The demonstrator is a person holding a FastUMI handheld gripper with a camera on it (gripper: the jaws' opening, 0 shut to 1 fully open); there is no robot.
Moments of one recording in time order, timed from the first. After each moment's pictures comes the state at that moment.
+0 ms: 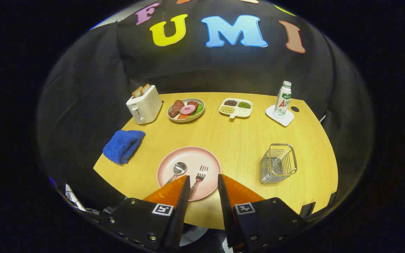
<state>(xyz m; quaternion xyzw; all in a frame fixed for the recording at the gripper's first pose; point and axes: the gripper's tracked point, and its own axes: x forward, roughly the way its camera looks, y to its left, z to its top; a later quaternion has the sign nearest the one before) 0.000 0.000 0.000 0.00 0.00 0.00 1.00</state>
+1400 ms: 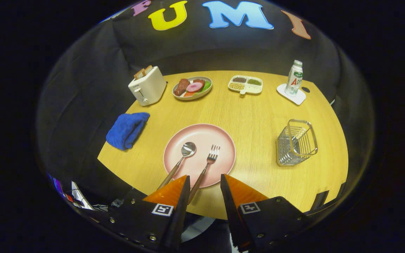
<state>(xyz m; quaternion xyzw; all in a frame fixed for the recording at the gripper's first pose) 0.030 0.033 -0.058 0.04 0.10 0.03 0.99</state>
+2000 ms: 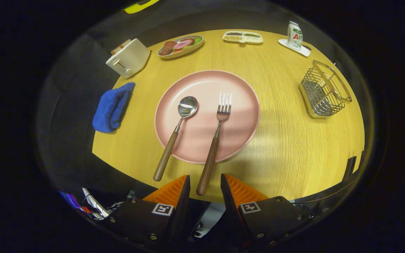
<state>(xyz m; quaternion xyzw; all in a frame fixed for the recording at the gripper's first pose) 0.077 0.065 -0.142 0.11 0.23 0.01 0.97</state>
